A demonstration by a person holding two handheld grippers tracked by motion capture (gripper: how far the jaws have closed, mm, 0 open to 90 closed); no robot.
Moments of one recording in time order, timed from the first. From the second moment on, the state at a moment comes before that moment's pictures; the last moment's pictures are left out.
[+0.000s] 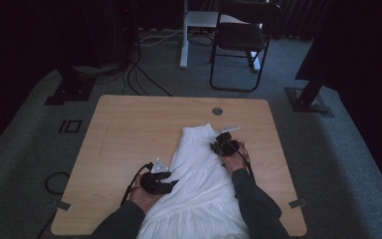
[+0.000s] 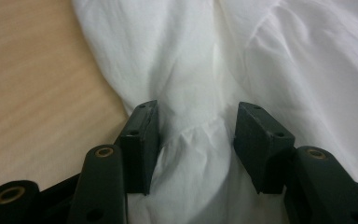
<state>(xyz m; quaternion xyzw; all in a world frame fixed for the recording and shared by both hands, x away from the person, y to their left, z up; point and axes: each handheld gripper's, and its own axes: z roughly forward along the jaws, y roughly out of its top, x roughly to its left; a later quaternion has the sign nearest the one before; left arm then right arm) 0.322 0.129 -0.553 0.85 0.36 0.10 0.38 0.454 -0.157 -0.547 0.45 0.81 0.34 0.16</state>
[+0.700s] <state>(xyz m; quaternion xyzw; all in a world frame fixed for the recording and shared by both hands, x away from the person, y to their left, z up) 0.427 0.098 -0.534 0.82 0.42 0.14 0.37 0.448 -0.142 -0.548 0.44 0.82 0.34 0.15</state>
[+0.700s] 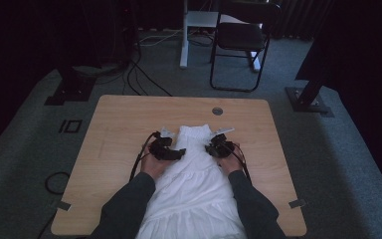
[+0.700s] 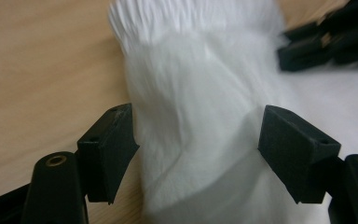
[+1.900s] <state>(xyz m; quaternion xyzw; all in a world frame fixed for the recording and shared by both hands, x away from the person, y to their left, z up) 0.445 0.110 -0.552 0.81 0.43 0.11 0.38 0.481 -0.131 -0.552 0.43 0.82 0.34 0.17</state>
